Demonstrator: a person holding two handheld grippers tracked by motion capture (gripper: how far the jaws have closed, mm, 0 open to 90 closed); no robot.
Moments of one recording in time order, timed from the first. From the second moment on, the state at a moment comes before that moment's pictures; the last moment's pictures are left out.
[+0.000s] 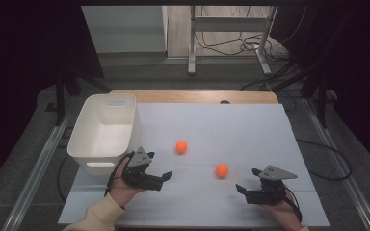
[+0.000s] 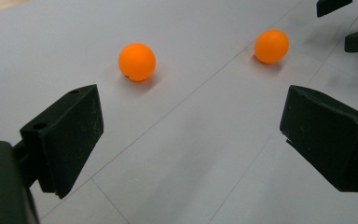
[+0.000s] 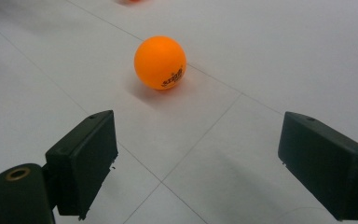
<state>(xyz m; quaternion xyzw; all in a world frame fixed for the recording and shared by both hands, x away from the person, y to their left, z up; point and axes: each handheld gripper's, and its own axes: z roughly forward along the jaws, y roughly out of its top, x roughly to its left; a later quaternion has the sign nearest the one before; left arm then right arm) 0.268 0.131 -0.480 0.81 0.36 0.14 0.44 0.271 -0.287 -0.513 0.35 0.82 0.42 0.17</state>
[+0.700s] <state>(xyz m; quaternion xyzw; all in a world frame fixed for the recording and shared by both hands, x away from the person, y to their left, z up) 0.282 0.104 -0.474 0.82 0.35 0.13 0.44 0.272 -0.286 -0.514 0.35 0.82 0.42 0.17</state>
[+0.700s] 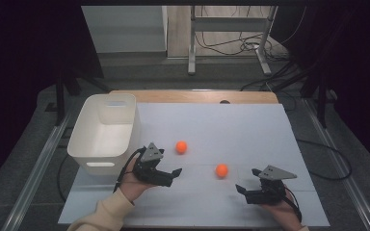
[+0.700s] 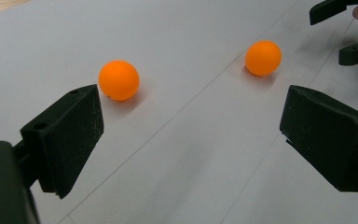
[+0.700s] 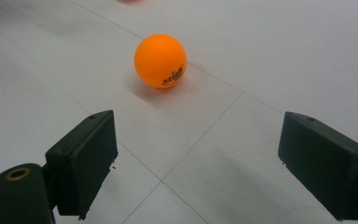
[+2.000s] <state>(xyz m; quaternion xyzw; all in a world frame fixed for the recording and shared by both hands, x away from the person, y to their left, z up) 0.335 0.070 -0.478 0.83 0.37 0.12 0.40 0.272 -0.287 -0.515 0.35 0.82 0.41 0.17</state>
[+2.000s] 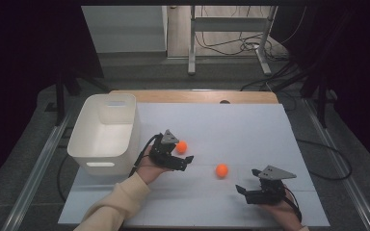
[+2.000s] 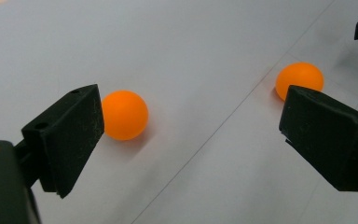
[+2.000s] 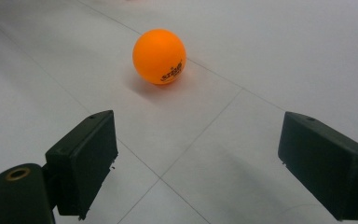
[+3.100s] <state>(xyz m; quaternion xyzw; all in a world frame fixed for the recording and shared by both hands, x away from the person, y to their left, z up) 0.371 0.062 -0.490 0.83 0.40 0.11 0.38 0.272 -0.287 -0.515 0.35 0.82 0.41 0.17</state>
